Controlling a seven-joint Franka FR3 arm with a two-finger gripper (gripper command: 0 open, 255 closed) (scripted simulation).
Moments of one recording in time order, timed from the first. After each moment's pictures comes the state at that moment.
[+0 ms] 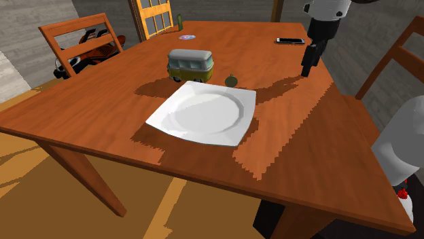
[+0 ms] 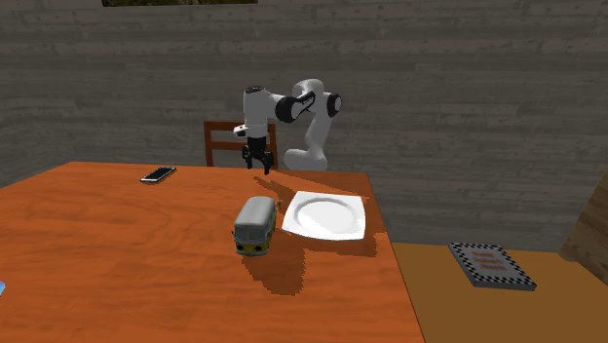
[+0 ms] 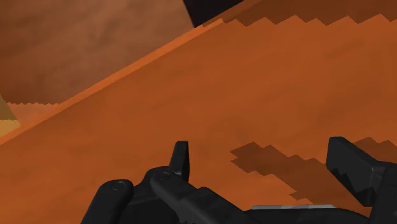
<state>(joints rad) 0.02 -0.76 -0.02 -2.46 -0.08 1.69 -0.08</state>
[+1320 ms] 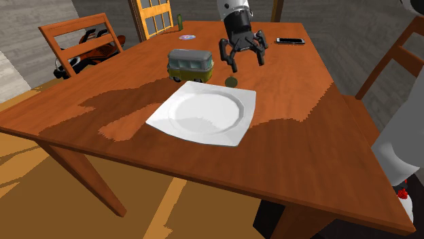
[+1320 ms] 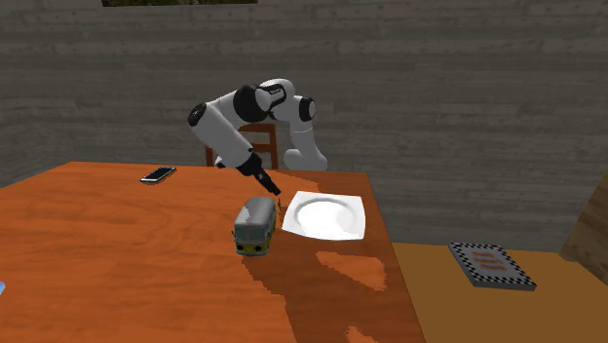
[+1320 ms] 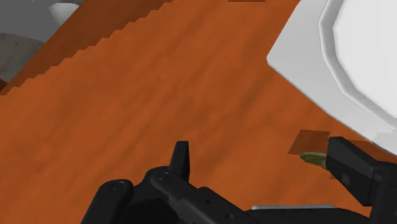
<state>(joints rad) 0.03 0.17 0.17 -1.48 0.32 1.11 0.74</state>
